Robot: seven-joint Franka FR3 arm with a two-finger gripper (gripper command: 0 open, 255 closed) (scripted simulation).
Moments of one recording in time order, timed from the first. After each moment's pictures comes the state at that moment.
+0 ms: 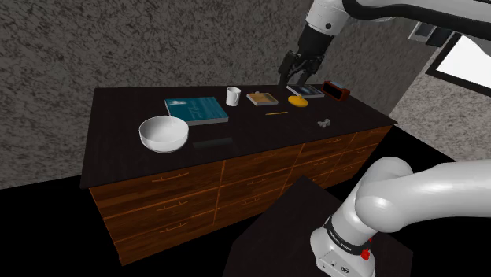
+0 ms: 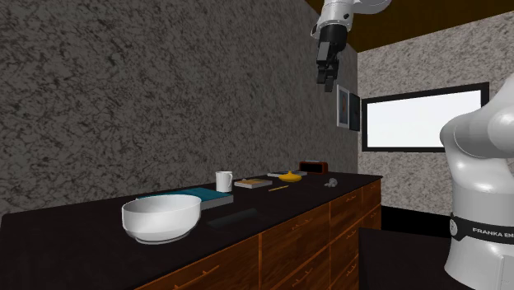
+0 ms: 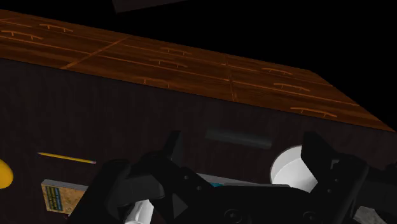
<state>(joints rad) 0.01 -0.76 0.00 -2.28 0.00 1.69 0.15</state>
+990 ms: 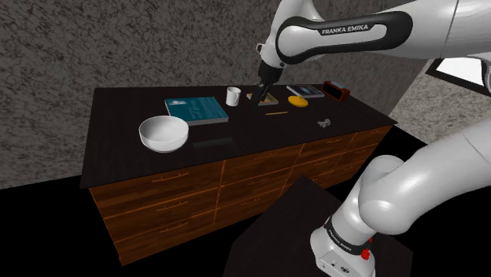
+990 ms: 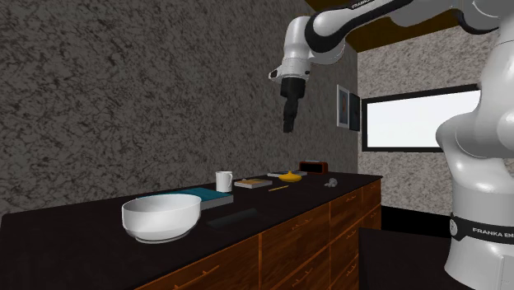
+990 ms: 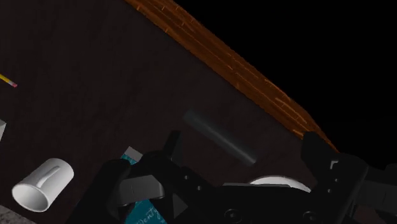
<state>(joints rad) 0.12 -0.40 -0.14 -2.32 -0.06 2.05 -0.32</state>
